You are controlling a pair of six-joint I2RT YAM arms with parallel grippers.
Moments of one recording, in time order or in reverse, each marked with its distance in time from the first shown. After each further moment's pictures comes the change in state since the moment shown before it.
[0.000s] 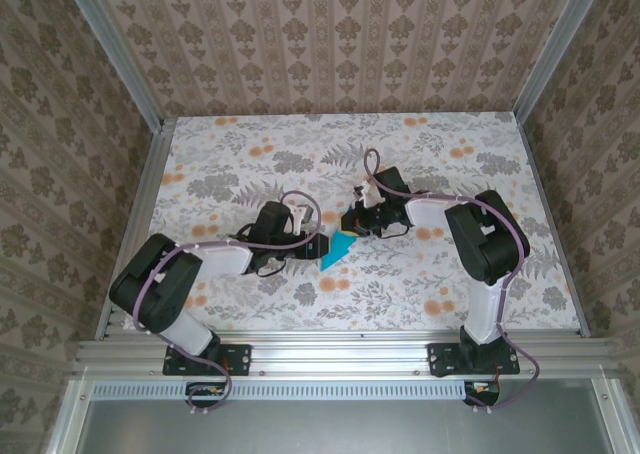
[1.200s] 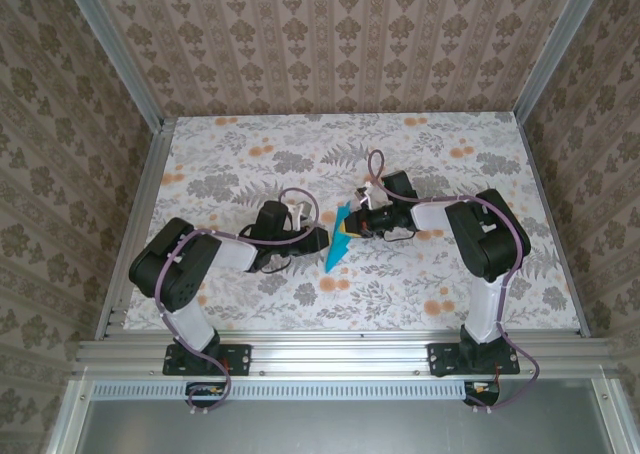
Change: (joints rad) left arm 0.034 0.145 -0.012 0.269 0.119 -0.201; right arm -0.046 0.020 -0.077 0.166 -0.137 -0.067
